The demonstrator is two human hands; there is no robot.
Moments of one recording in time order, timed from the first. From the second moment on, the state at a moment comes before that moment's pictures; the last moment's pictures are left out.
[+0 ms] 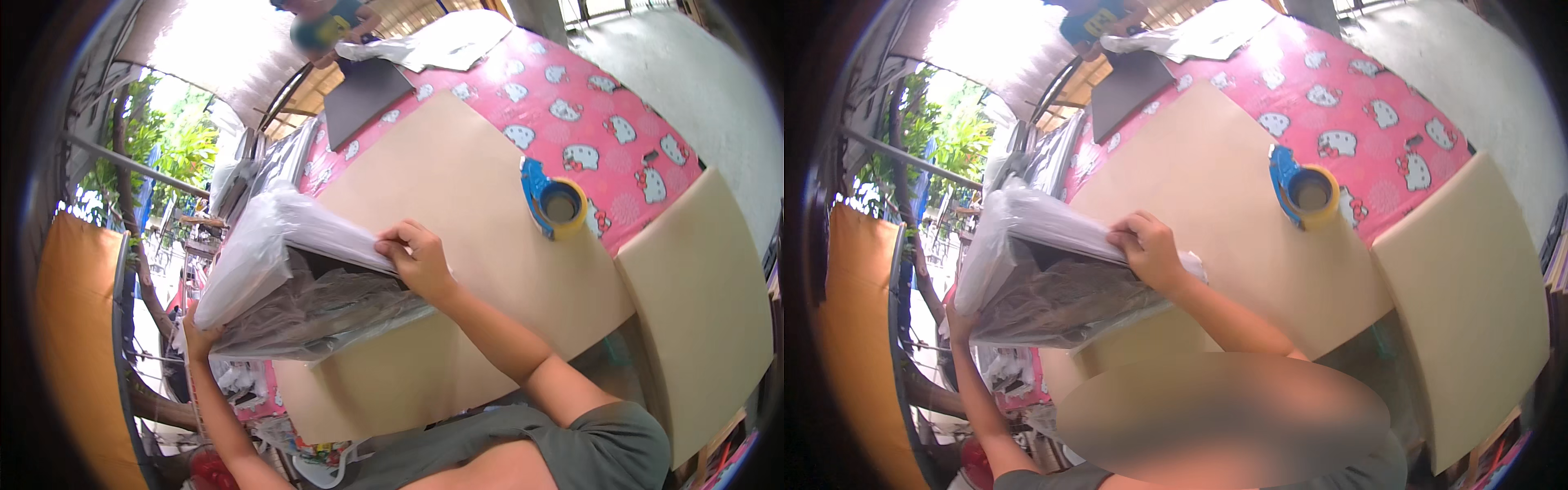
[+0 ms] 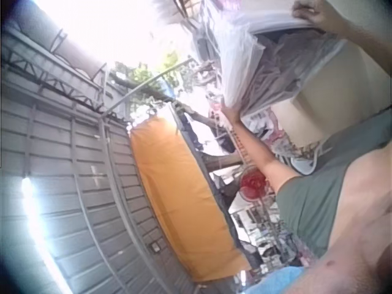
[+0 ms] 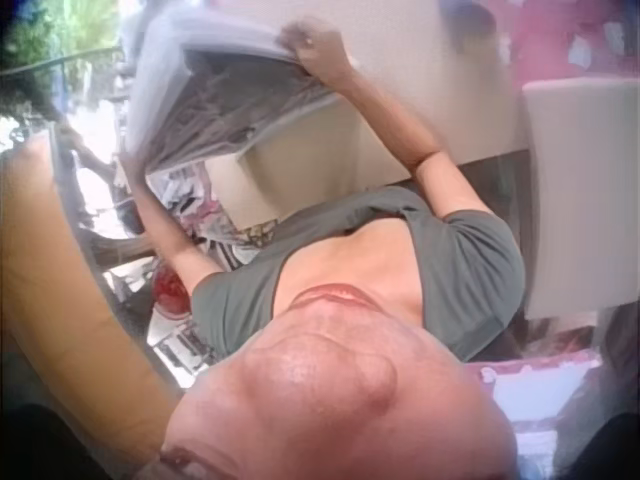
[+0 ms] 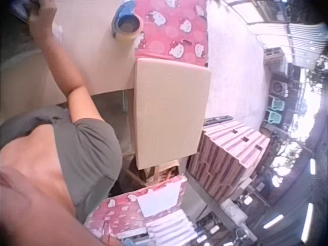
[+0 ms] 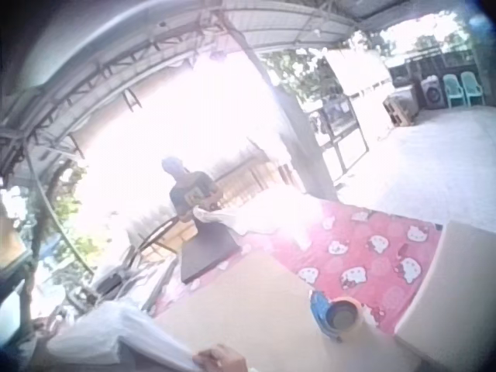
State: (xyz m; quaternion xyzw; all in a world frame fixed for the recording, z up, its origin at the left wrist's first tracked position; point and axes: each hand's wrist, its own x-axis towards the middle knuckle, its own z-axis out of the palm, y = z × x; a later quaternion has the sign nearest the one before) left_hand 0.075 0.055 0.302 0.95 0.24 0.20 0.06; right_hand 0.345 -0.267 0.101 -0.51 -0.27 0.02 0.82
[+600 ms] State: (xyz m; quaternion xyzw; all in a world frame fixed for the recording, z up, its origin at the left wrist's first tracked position) left_hand 0.068 0.057 0.293 0.94 0.26 0.23 0.07; right_hand 0.363 -0.267 0.126 -0.46 -0.22 0.08 0.85
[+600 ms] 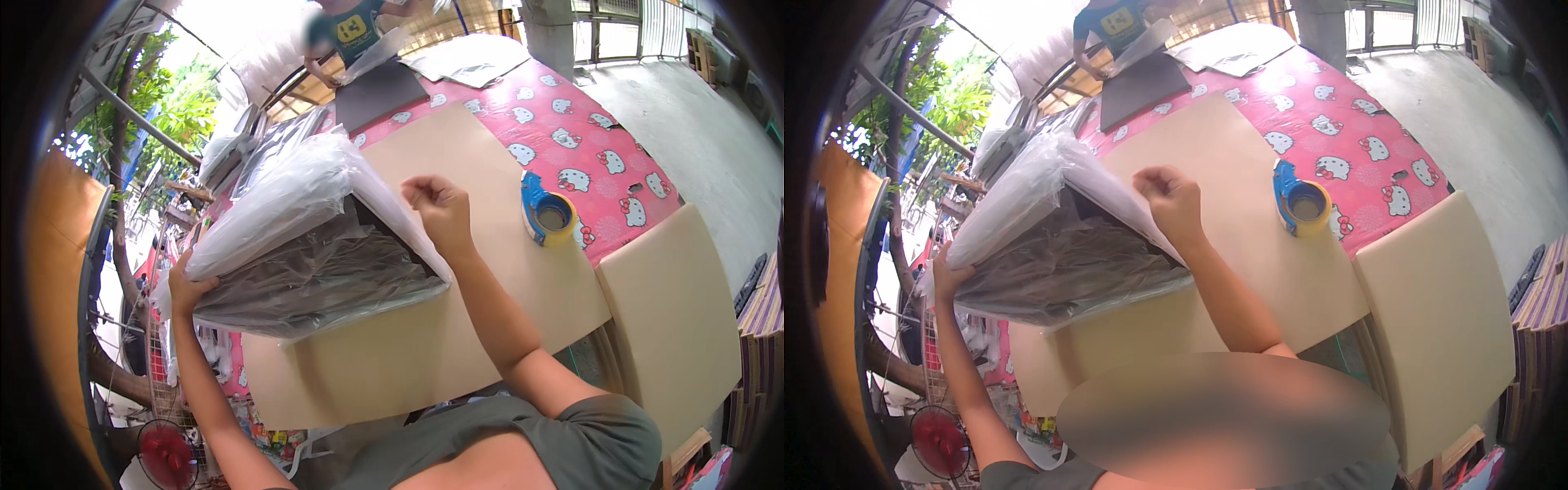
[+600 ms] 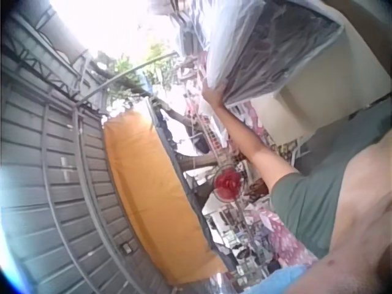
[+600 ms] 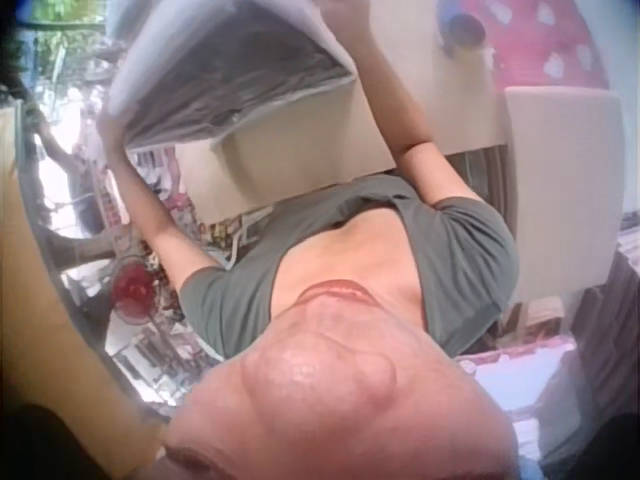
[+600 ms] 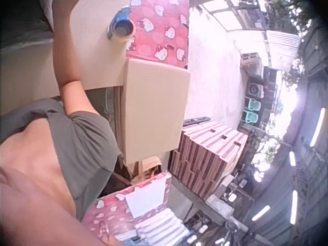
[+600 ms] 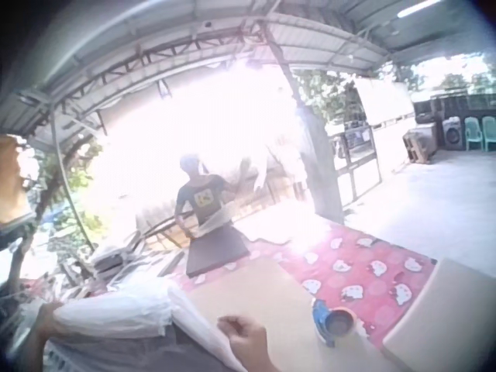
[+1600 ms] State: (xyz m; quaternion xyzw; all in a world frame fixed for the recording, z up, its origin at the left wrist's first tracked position) left_hand 0.065 0.055 0.287 0.93 0.22 0.29 -0.02; right_hand 0.355 -0.266 0.161 -0.44 -0.13 -0.04 0.89
